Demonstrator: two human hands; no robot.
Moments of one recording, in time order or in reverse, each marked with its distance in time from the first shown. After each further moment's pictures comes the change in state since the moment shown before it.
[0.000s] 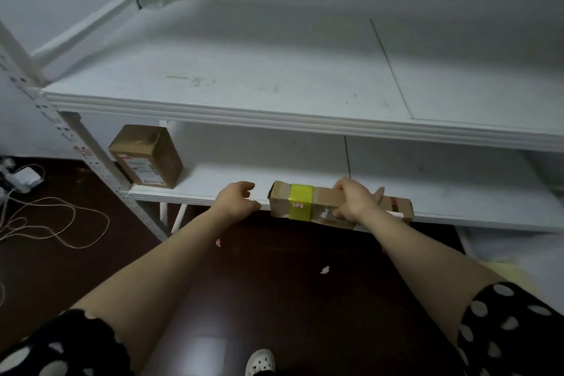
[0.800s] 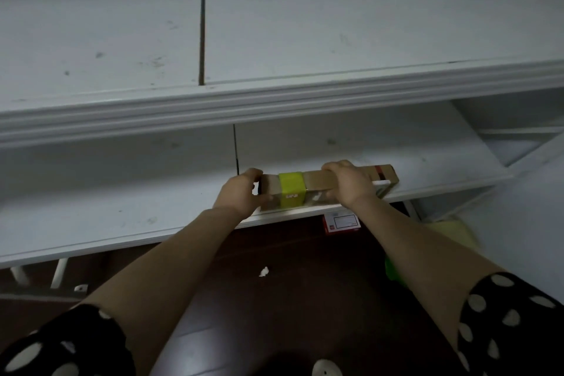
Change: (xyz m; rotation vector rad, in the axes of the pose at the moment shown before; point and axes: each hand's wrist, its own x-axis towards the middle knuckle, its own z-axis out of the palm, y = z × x) left_hand 0.179 0.168 0.290 0.262 -0.092 0.299; right_hand 0.152 0.304 -0.014 0.043 0.119 0.020
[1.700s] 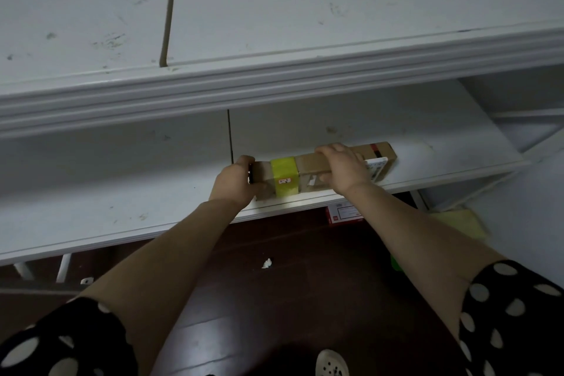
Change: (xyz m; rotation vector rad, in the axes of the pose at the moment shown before) left_hand 0.020 -0.001 0.014 0.042 0.075 -0.072; right_hand 0.019 0.006 0.008 -0.037 0.055 -0.072
